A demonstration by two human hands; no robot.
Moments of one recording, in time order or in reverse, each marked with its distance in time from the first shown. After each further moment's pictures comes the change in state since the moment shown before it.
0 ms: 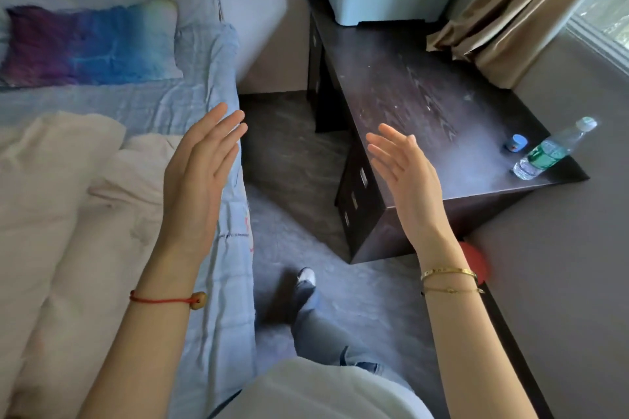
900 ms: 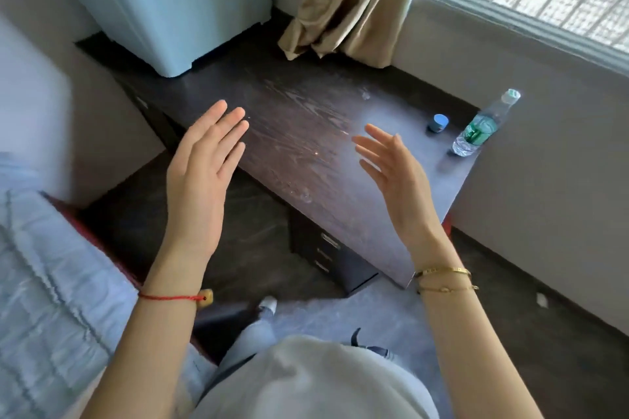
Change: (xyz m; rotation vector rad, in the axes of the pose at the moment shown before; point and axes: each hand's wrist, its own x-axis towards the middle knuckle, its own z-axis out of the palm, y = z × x) left_hand 0.444 -0.090 0.167 -0.017 -0.655 -0.281; right_hand 0.311 0.002 -0.007 -0.001 0.663 -0.068
